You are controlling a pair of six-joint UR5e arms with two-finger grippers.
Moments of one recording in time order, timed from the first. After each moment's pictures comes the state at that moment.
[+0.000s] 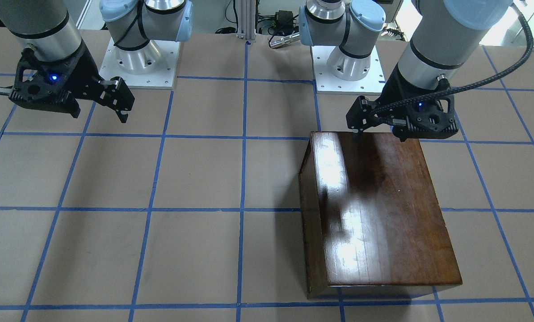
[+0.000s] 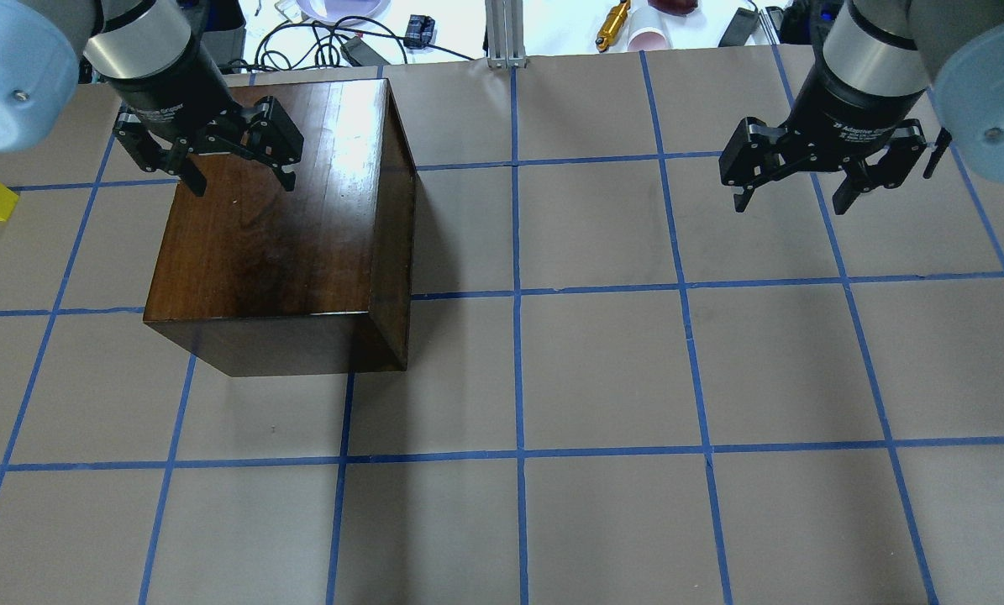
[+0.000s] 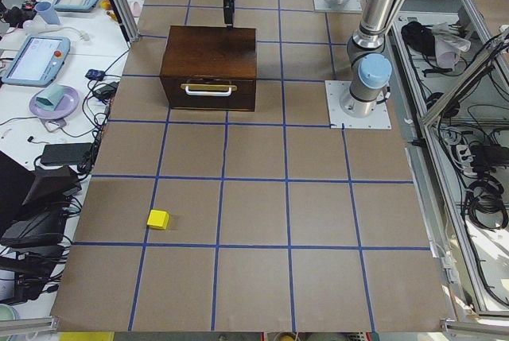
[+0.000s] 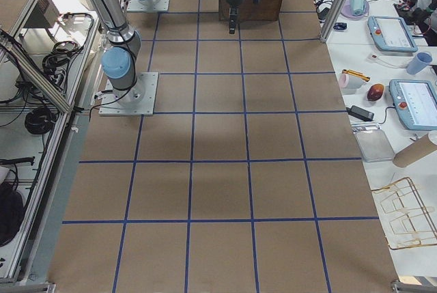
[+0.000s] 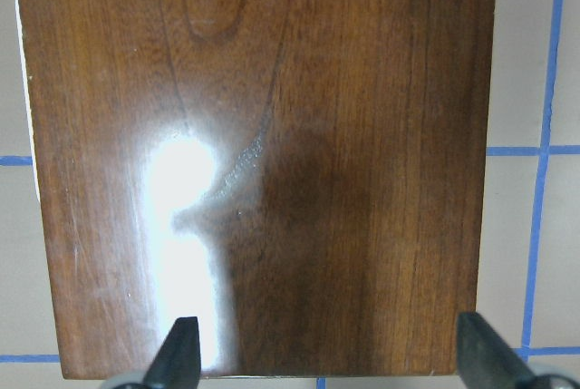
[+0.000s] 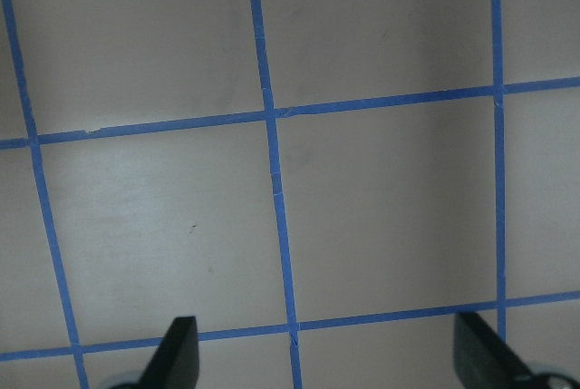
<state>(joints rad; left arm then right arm) -1.52 -1.66 -1.50 -1.57 1.57 0.04 1.52 -1.59 1.63 -1.60 -1.59 0.04</state>
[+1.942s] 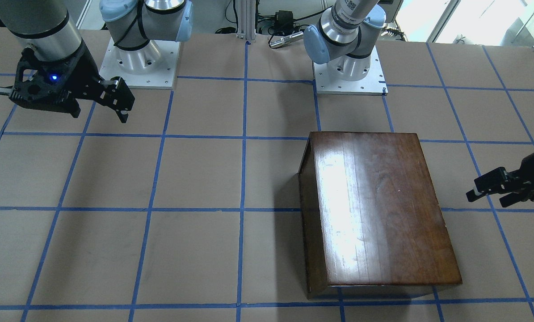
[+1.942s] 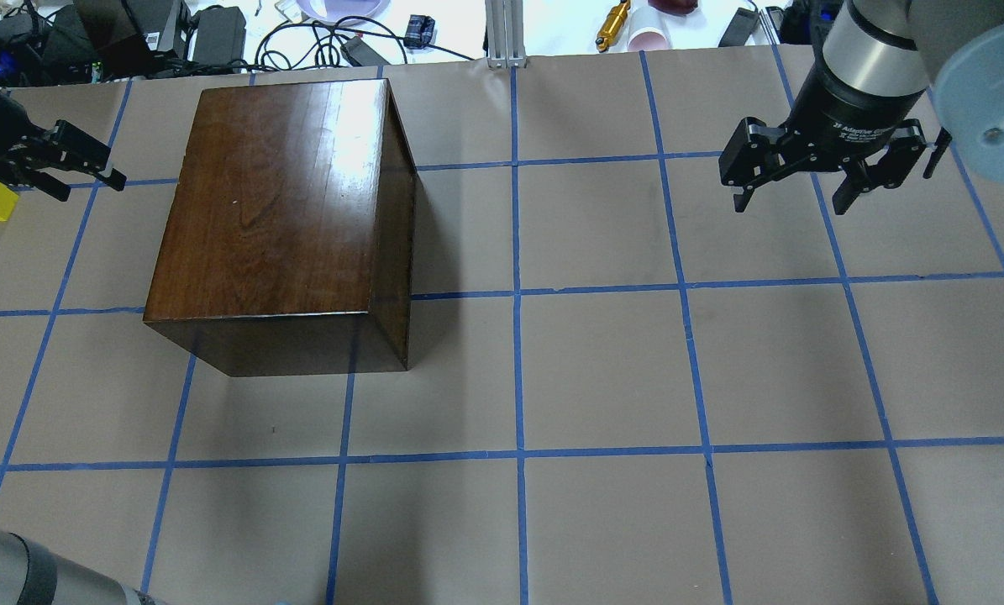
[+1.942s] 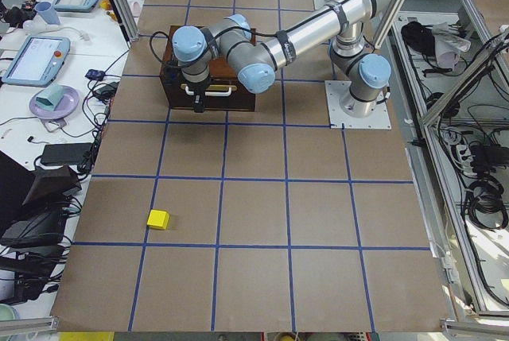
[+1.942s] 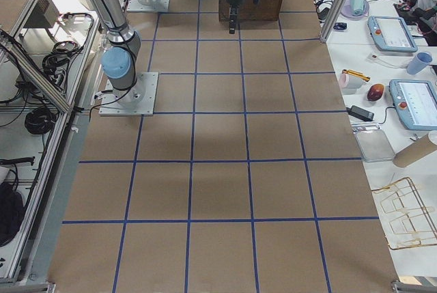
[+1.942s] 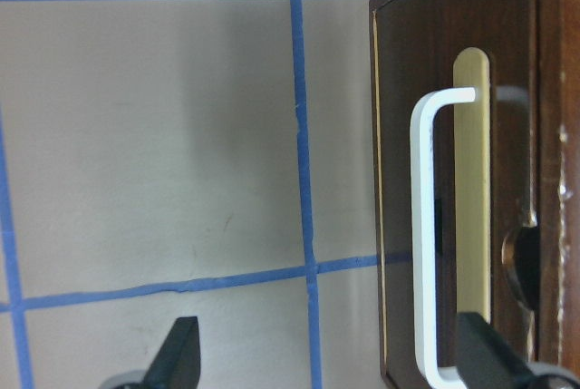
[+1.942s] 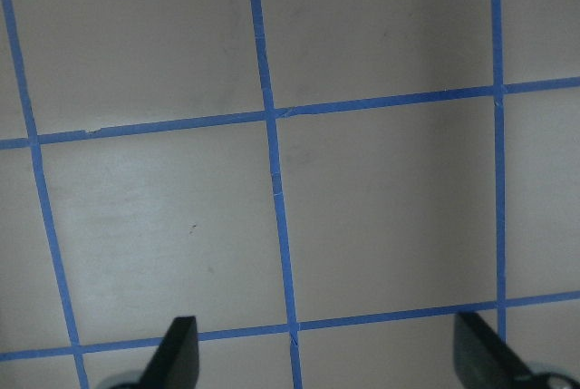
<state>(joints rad) -1.04 -1.93 -1.45 -1.43 1.34 0.58 1.52 -1.59 1.63 -1.60 -1.59 0.04</state>
